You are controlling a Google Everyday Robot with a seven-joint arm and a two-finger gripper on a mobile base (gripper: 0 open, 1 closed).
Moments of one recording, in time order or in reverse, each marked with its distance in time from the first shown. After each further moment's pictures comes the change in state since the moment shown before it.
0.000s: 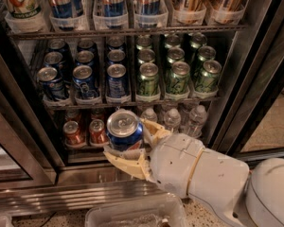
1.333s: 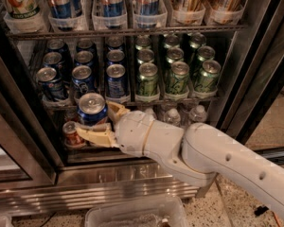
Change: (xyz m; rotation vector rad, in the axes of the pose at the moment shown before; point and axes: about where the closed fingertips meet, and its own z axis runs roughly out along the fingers) arm 0.010 -0.021 0.119 -0.155 -0.196 0.021
